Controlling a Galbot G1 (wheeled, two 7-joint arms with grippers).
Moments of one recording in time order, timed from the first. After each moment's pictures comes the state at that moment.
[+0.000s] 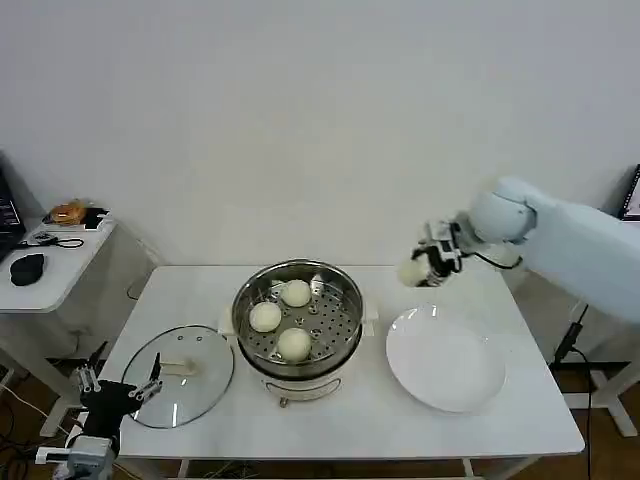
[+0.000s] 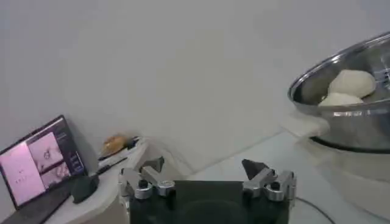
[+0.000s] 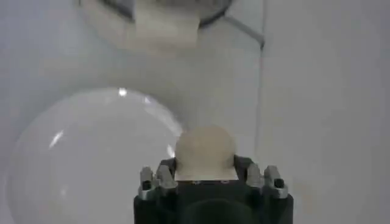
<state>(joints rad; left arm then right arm) 1.73 -1.21 -0.79 -2.22 0.06 0.21 -0.07 0.49 0.75 -1.08 1.50 0.20 -0.42 -0.98</state>
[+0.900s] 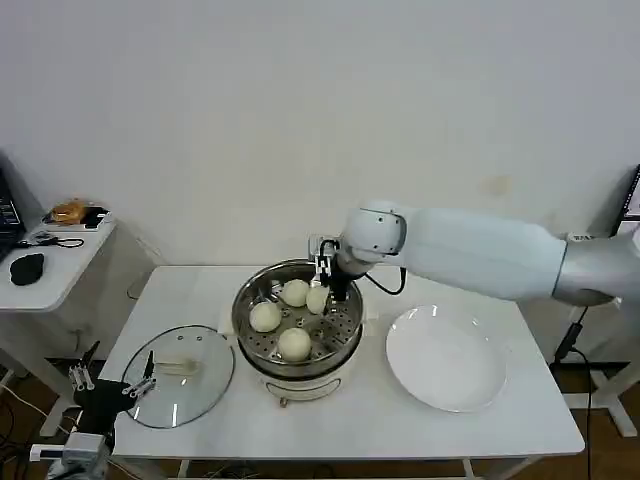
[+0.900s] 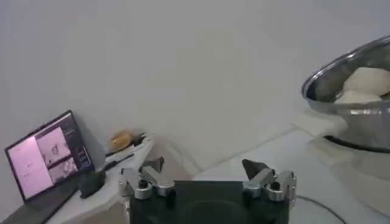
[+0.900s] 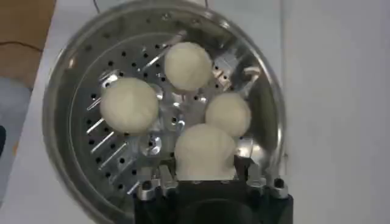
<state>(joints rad) 1.72 -1.21 -0.81 -2.20 0.05 0.21 -0.07 0.51 1.11 -1.27 1.43 0.59 -0.70 -0.72</state>
